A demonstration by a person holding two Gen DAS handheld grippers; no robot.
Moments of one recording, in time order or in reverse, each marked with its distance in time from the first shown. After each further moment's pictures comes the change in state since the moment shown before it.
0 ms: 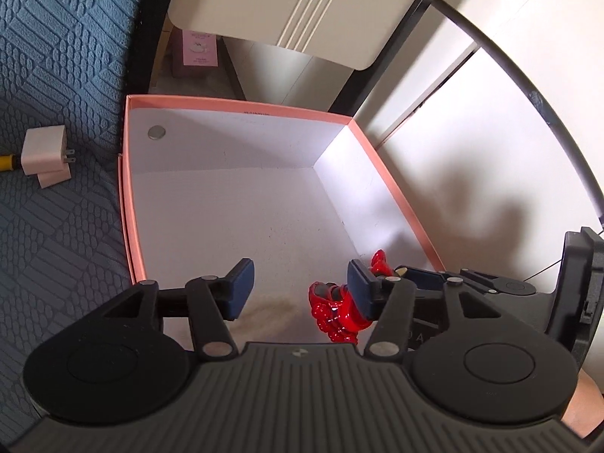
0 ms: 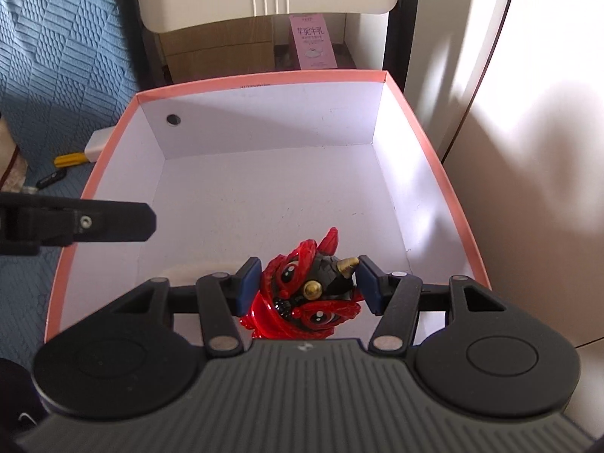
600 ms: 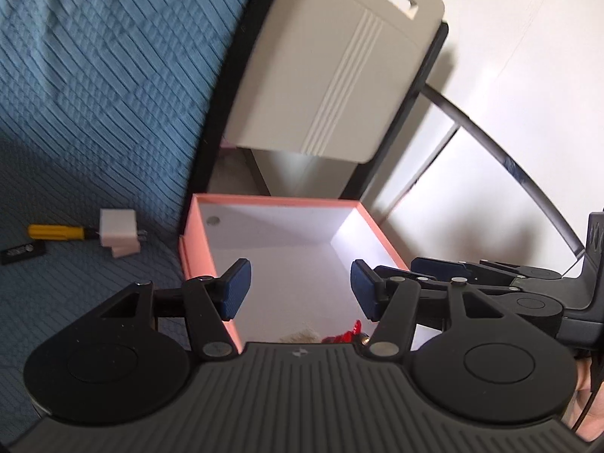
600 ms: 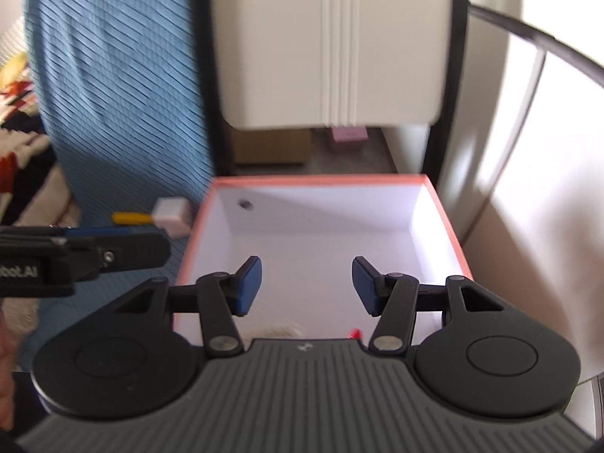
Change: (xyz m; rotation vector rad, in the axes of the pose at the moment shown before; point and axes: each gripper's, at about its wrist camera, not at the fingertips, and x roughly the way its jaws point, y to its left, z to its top) left arm -0.121 0.019 0.003 0.041 -0.252 0.046; right arm -0.085 0.065 0.042 -0.061 -0.206 0.083
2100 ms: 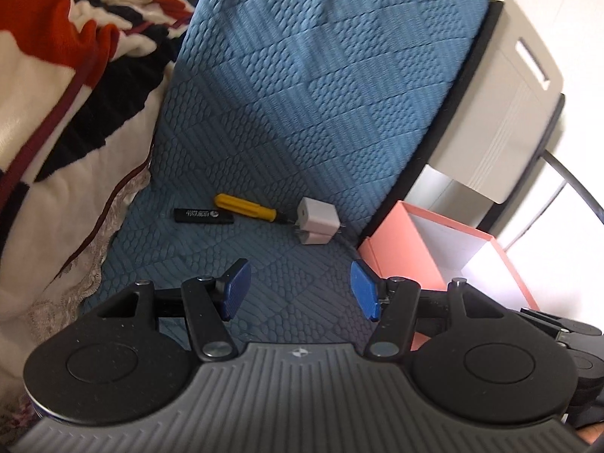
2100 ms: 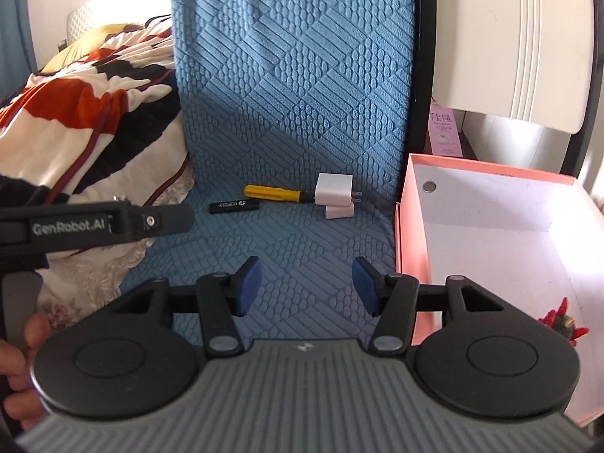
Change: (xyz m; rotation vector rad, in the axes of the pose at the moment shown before) left arm -0.075 0.177 -0.085 -0.176 -0.144 0.253; right arm 0.042 0.176 -0.070 -0.078 -0.055 0.156
